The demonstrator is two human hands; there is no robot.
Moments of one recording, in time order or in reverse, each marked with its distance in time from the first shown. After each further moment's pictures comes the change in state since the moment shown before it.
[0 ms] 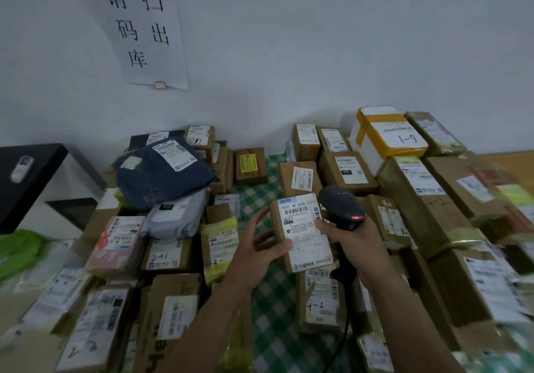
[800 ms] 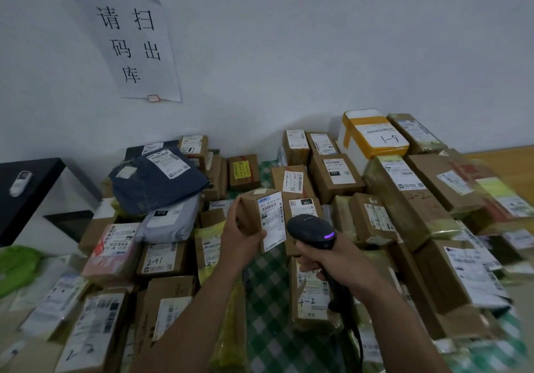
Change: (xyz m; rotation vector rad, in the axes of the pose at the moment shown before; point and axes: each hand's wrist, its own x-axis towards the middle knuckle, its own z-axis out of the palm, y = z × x) left_hand 0.034 -0.006 -0.004 0.359 0.237 0.165; right_hand -0.043 -0.007 -0.007 -0.248 -0.257 0.115
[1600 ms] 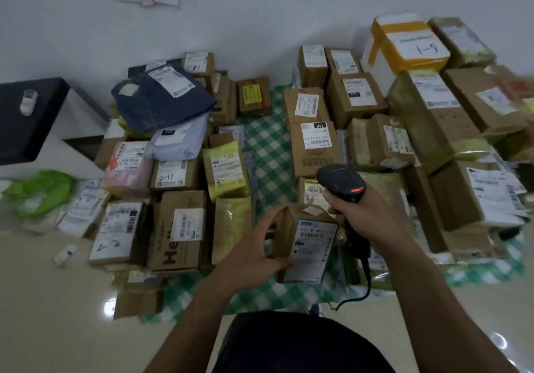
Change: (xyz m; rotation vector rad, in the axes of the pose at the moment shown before) left_hand -0.153 -0.044 -0.015 0.227 -0.557 -0.146; right_hand -0.021 0.077 -0.004 0.061 0.141 0.012
